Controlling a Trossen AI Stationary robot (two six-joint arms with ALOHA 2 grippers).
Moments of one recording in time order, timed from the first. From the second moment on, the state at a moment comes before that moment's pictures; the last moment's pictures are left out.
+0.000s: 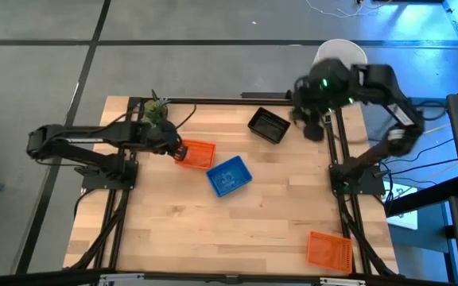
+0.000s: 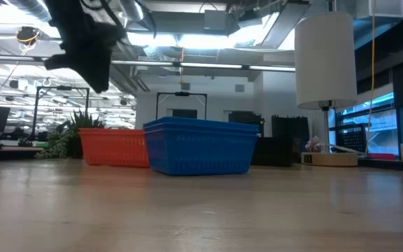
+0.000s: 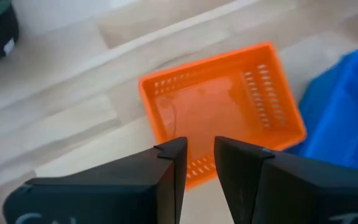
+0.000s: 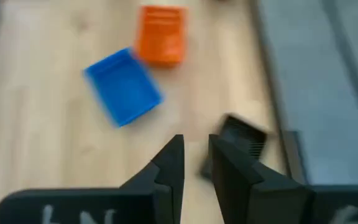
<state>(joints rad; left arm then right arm) 0.14 1.04 0.86 -0.82 -0.31 -0.94 -0.28 1.52 2.19 -1.57 -0.07 -0.21</state>
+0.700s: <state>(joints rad) 0.05 0.98 0.86 -0.82 -0.38 -0.85 0.15 1.00 1.25 -1.51 -0.29 0.71</state>
